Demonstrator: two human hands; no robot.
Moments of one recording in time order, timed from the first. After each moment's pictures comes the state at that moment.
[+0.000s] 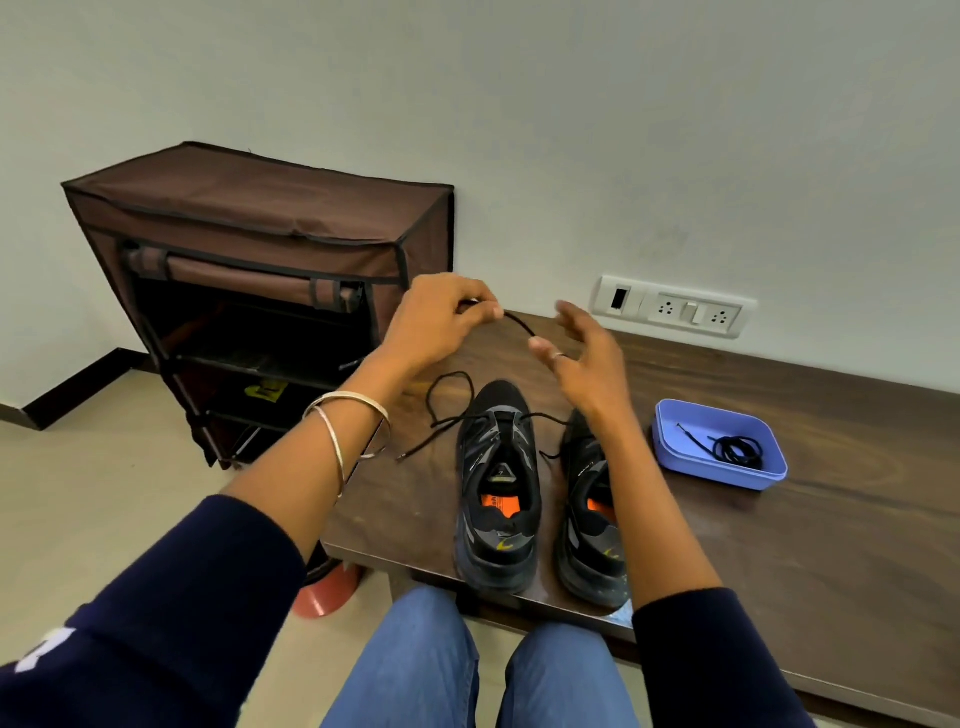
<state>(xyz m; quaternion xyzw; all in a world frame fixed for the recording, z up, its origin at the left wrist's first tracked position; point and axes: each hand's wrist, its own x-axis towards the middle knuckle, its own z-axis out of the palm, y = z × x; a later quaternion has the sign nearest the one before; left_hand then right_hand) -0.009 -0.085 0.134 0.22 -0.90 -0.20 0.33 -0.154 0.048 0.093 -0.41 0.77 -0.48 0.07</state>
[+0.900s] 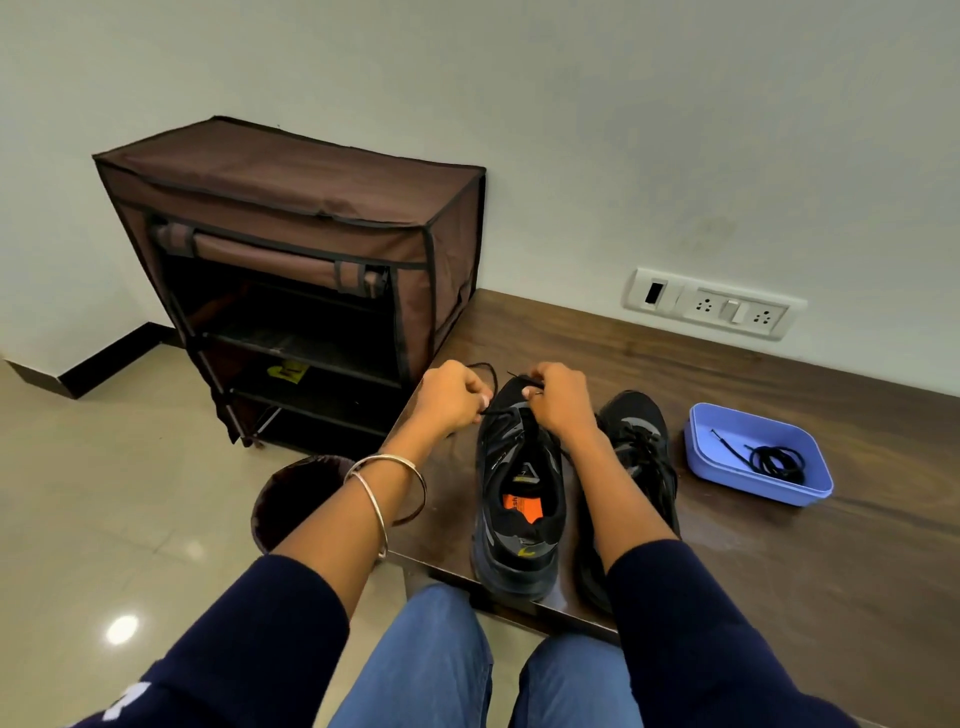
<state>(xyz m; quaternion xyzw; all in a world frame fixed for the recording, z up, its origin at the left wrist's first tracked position) -0.006 -0.079 0.033 0.45 -0.78 -0.39 0.19 -0.150 -0.010 0.026 -0.46 0.85 -0.24 0.11</state>
